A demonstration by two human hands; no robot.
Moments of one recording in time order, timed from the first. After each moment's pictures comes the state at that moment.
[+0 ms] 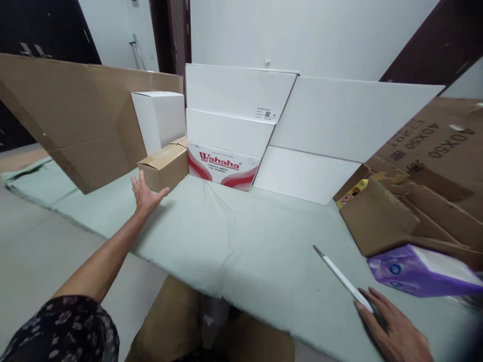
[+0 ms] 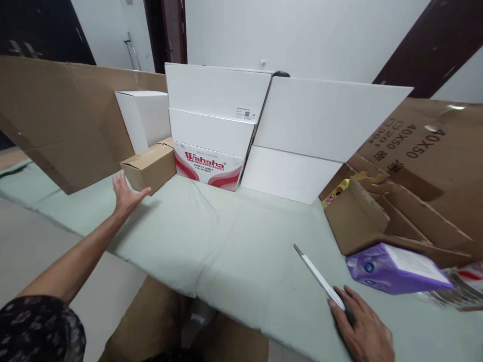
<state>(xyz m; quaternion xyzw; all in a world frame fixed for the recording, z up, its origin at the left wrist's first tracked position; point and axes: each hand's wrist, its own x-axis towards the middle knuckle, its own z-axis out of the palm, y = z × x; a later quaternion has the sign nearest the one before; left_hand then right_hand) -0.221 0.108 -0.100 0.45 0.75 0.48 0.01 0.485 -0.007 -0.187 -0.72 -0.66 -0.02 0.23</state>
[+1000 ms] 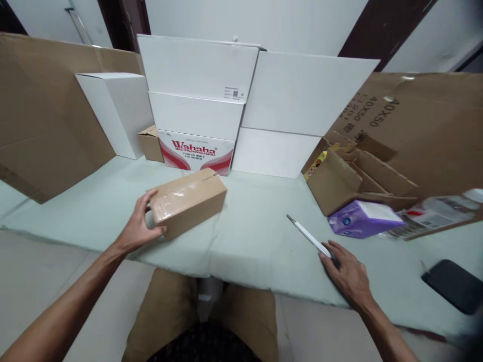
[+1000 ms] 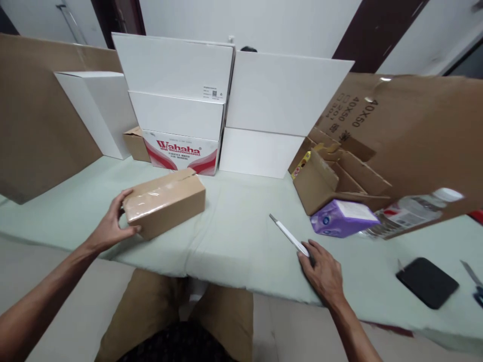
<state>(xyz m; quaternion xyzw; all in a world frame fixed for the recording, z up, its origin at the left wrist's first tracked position) -0.160 0.015 -0.095 0.68 0.55 0.43 0.21 0.462 -0.020 -0.179 -0.74 -0.65 -0.04 0.20</state>
